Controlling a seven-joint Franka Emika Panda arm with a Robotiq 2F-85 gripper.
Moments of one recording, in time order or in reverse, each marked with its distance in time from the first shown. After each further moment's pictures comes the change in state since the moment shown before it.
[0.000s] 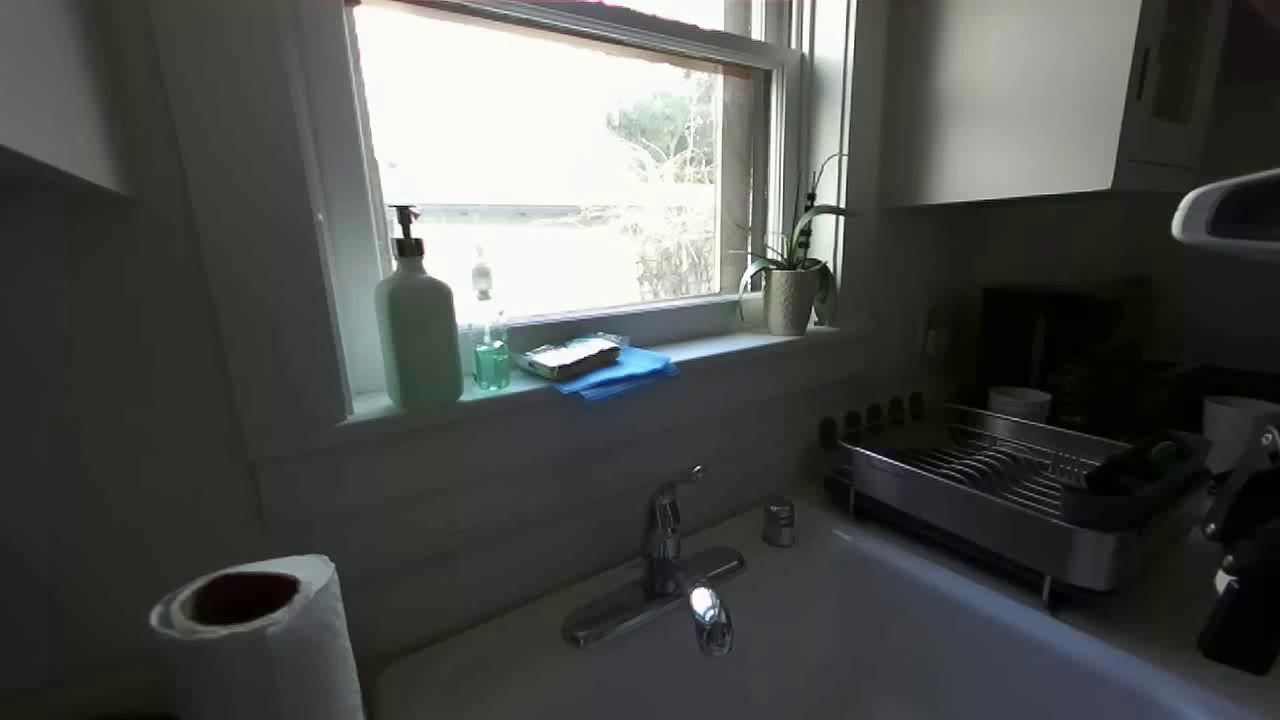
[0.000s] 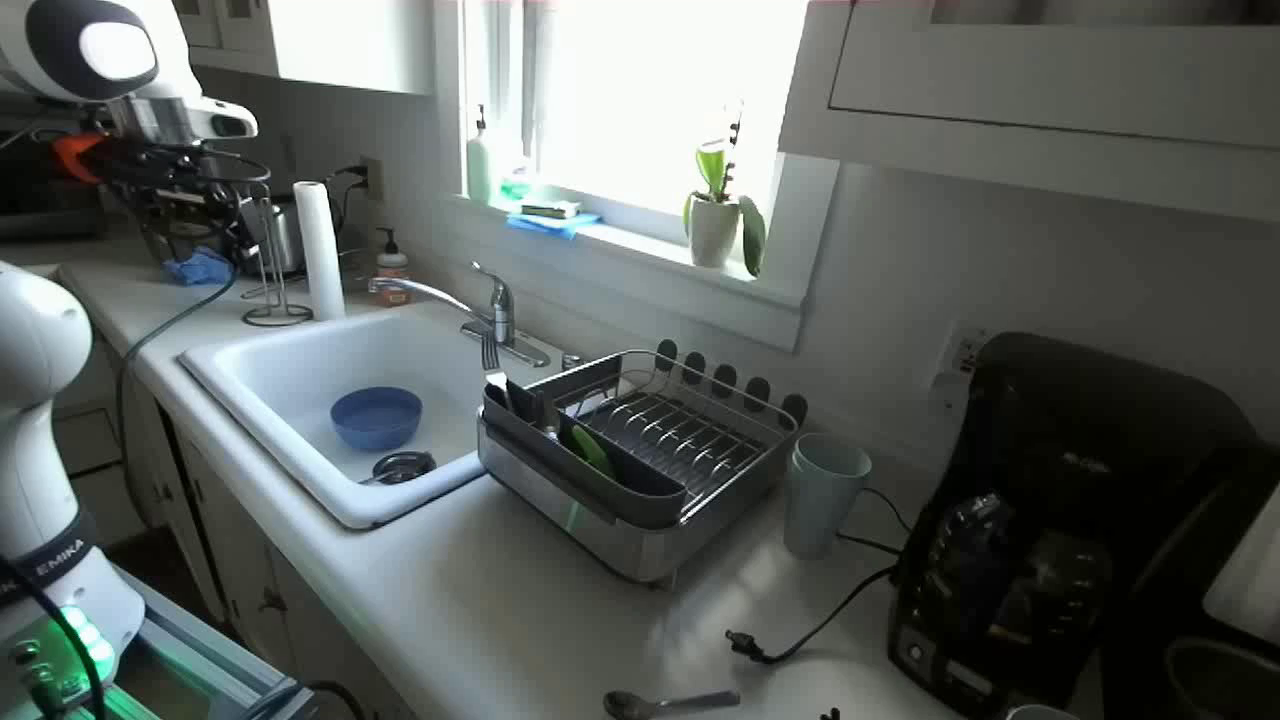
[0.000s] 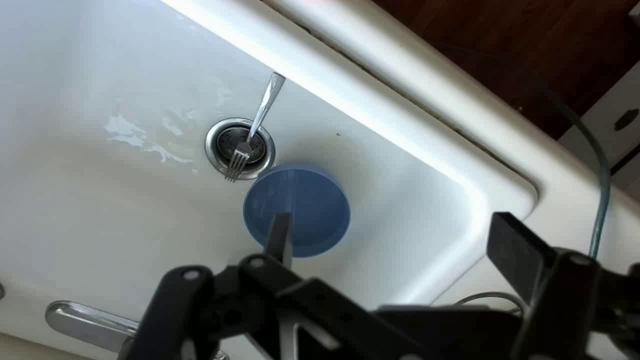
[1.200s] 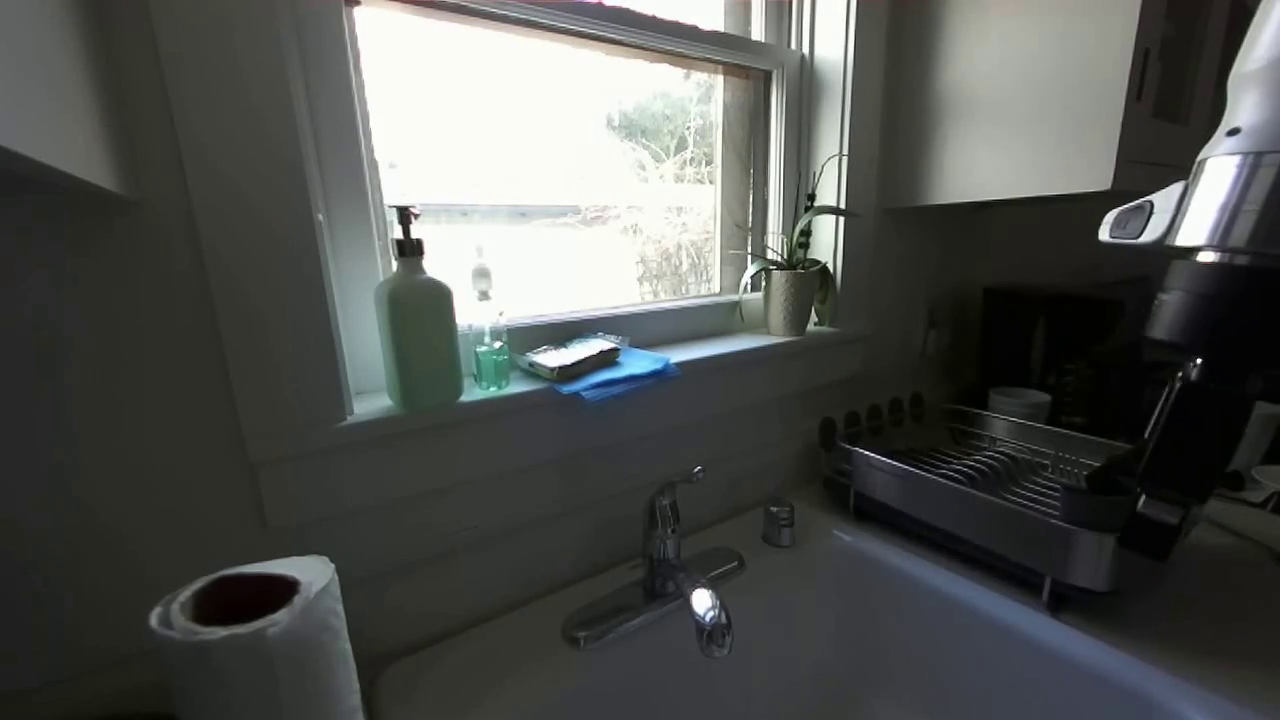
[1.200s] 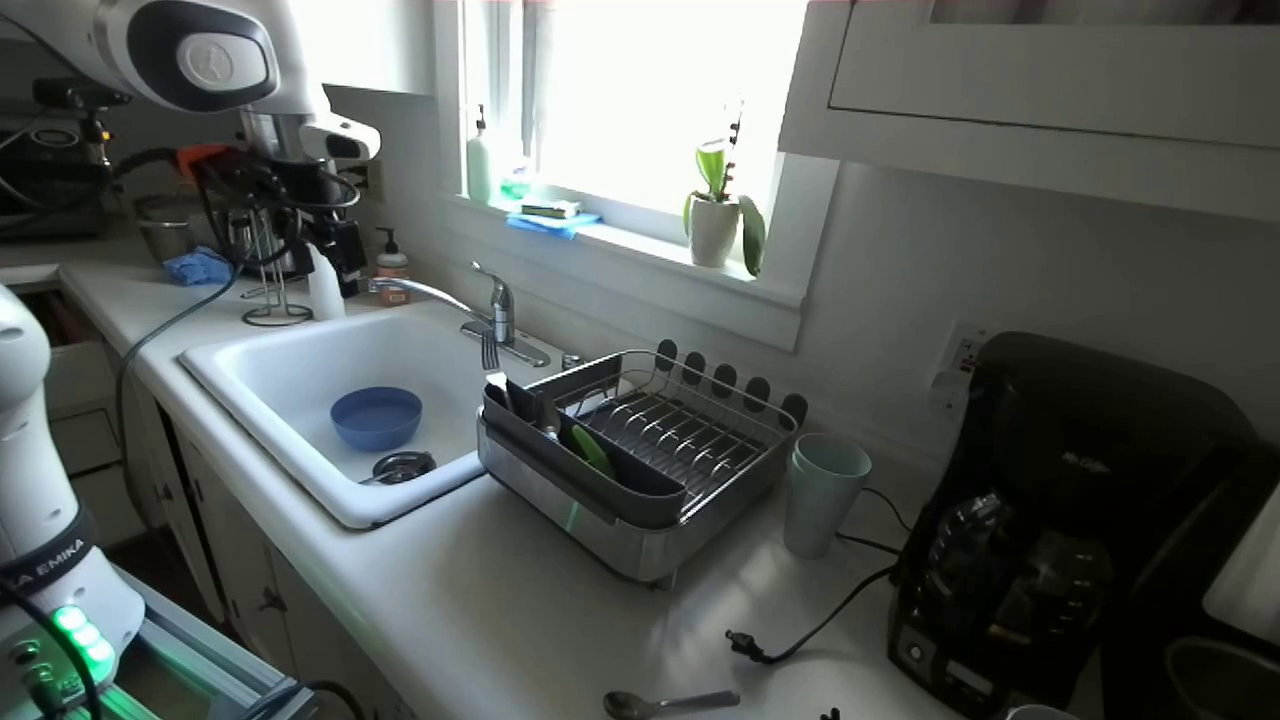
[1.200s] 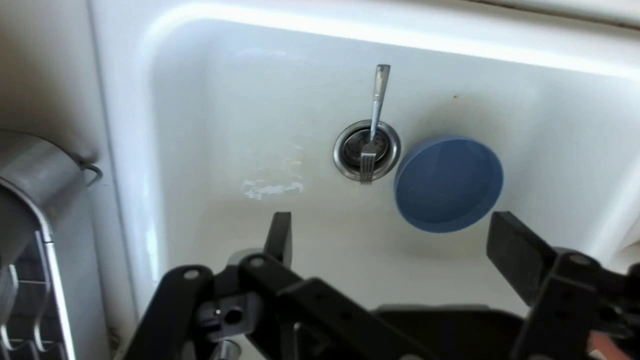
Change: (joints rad) arm -0.312 0.003 -0.200 0.004 -0.086 -0.034 0.013
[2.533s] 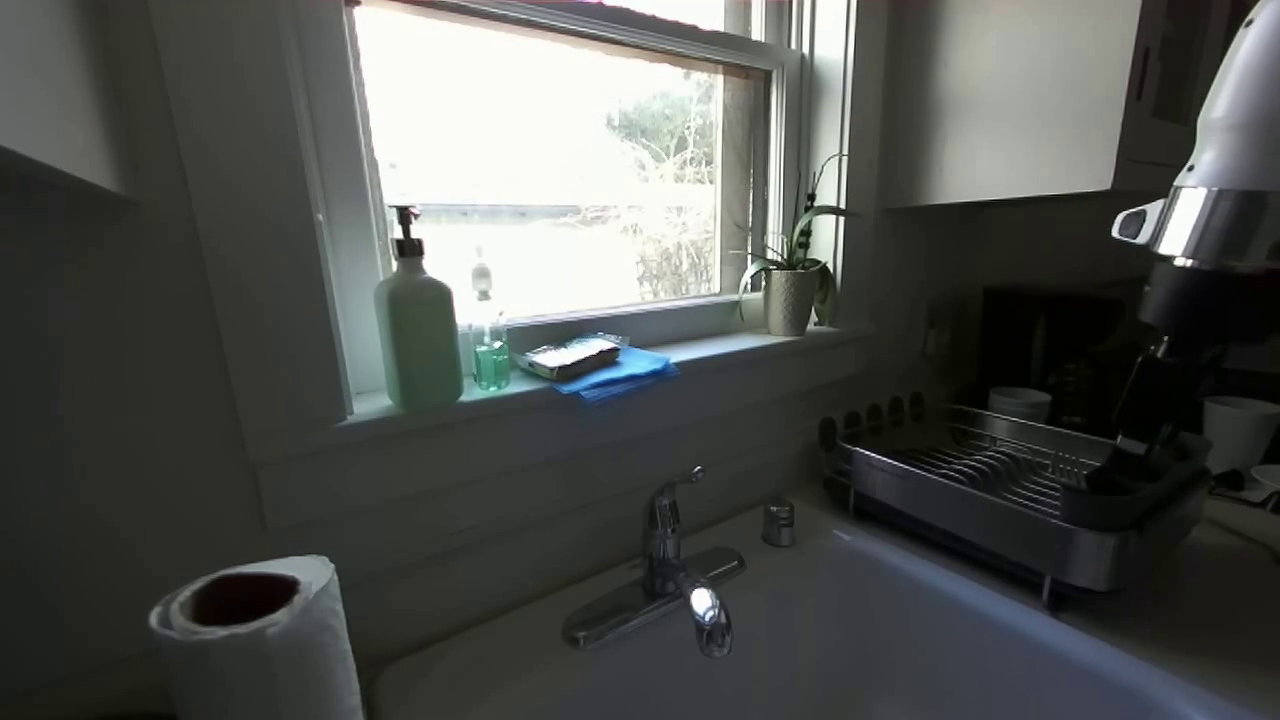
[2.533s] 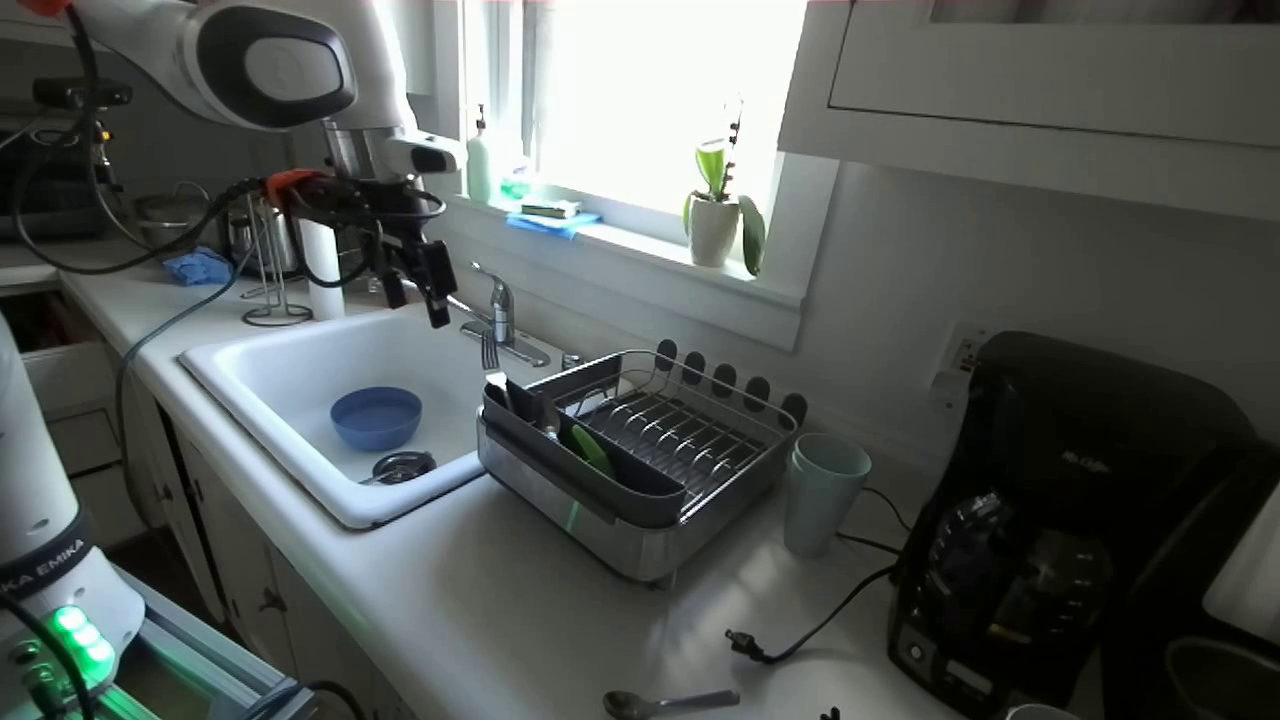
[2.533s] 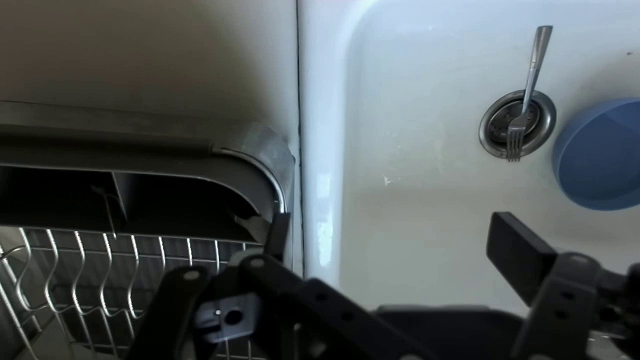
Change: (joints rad) arm -0.213 0.098 -0.140 0.048 -0.237 0.058 -0.083
